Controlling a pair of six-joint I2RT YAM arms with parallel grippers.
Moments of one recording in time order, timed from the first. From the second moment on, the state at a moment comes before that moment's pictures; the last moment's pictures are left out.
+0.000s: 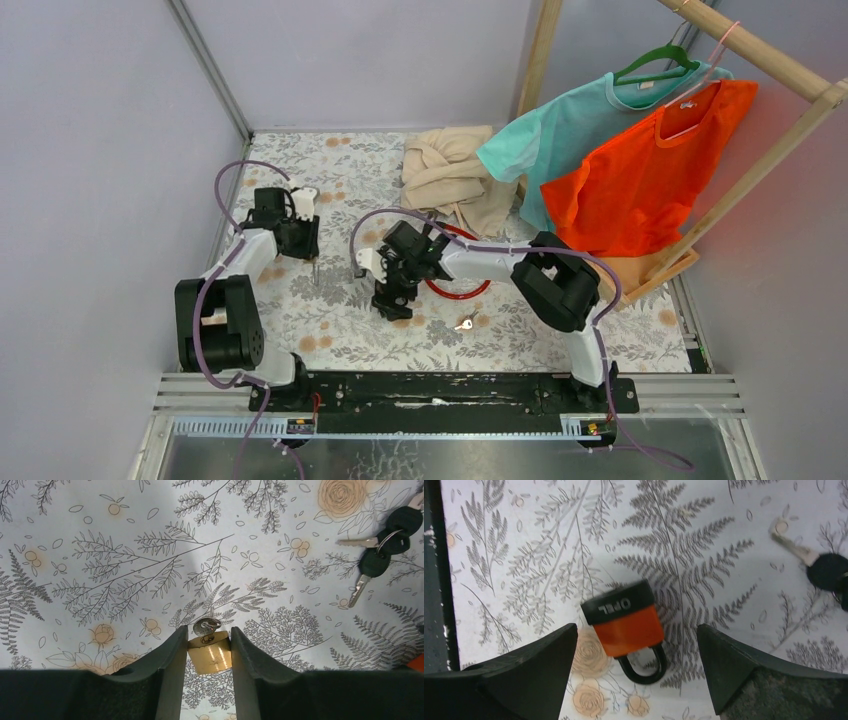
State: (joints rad) left arm 0.13 1.46 0.85 -0.39 0.27 0.29; right arm 0.96 2.04 1.35 -0.31 -0.48 -0.44
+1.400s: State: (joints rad) left arm 0.15 1.45 0.86 -0.40 0.39 0.26; right arm 0.83 2.50 2.12 -0.49 -0.22 -0.47
